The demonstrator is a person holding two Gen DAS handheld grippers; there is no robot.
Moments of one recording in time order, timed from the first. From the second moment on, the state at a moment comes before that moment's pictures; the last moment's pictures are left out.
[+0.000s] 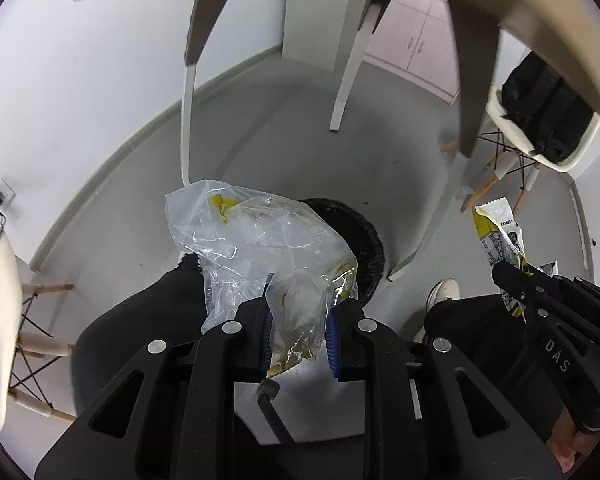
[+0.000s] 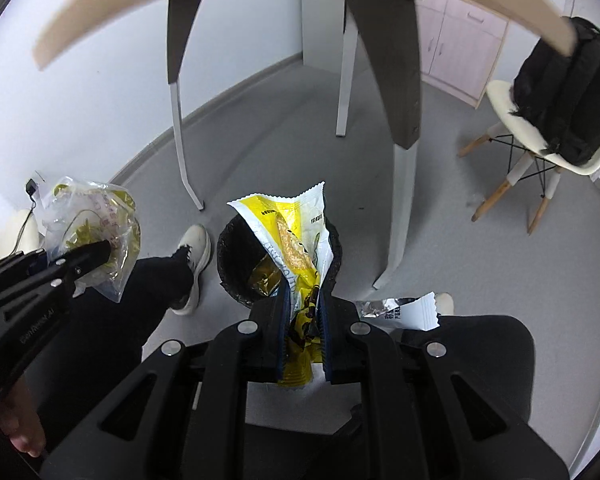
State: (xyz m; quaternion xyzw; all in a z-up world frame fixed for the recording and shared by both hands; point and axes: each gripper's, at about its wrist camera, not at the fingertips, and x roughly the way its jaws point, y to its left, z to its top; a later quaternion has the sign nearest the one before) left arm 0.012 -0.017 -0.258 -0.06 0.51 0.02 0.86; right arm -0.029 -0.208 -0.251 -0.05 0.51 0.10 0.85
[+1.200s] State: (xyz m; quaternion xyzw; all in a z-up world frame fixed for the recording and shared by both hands) left arm 0.125 0.021 -0.366 -0.06 0.56 0.05 0.83; right arm 0.134 -0.135 -0.386 -0.06 0.56 0.14 0.81
